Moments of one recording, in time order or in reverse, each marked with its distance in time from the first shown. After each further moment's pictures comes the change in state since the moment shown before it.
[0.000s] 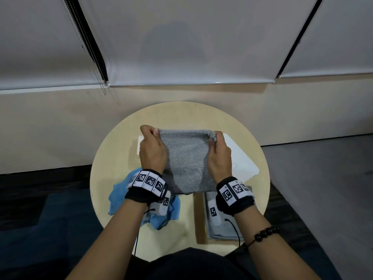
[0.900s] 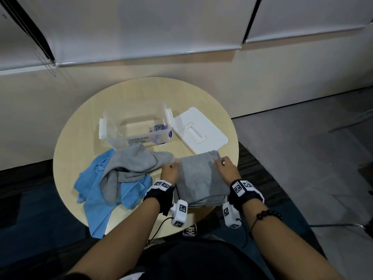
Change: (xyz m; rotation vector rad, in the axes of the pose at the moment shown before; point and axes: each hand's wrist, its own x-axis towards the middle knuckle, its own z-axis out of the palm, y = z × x) left_hand -0.161 -0.030 0.132 -0.168 -0.693 -0.549; right_hand -0.065 0.183 -0.116 -0.273 -0.353 0.686
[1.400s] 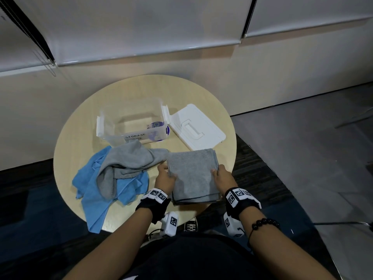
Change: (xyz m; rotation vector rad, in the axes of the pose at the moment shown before) left_hand -0.025 -0.032 0.003 0.171 -0.051 -0.054; right_hand -0.016 0.032 0.016 -0.149 -0.041 -0.006
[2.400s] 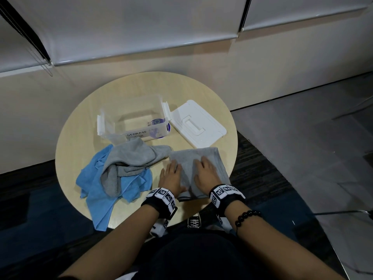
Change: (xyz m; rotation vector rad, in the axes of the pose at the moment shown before) left_hand 0.004 -0.015 0.002 1.020 -0.160 0.375; right_hand -0.014 -0.034 0.053 -0.392 0.030 -0.404
